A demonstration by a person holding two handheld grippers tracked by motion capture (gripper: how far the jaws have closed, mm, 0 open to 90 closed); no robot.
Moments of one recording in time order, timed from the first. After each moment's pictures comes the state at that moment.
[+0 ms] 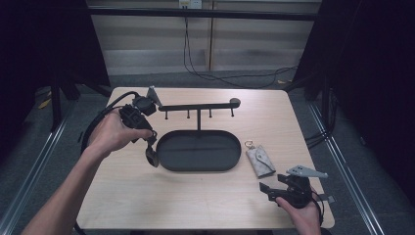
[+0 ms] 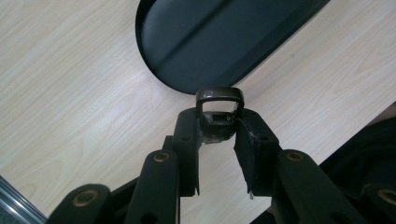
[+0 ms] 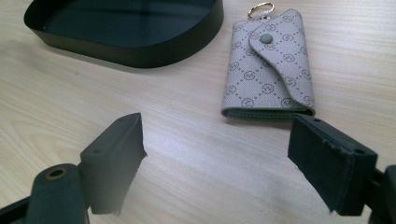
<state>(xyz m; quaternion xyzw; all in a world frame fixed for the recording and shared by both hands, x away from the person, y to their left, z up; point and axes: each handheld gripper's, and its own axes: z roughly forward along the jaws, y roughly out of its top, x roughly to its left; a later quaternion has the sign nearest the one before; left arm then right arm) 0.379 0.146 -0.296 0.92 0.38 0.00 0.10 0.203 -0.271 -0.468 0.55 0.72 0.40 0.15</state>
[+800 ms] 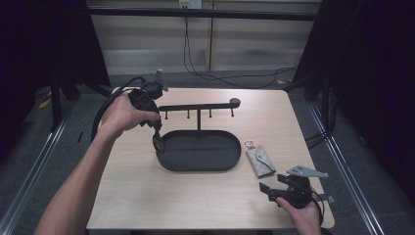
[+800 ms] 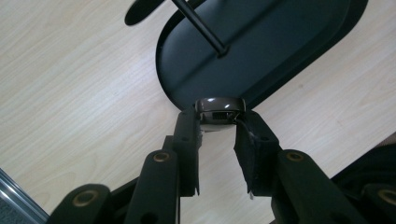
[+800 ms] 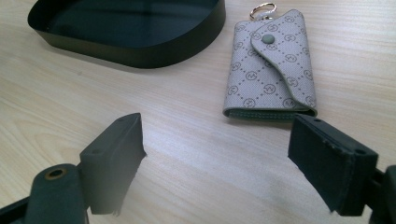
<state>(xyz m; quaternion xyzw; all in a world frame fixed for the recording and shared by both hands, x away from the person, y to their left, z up) 0.421 0.129 -0.292 0.91 0.41 -0.02 0.09 0.203 -0.272 -0.468 0.54 0.72 0.40 0.15</state>
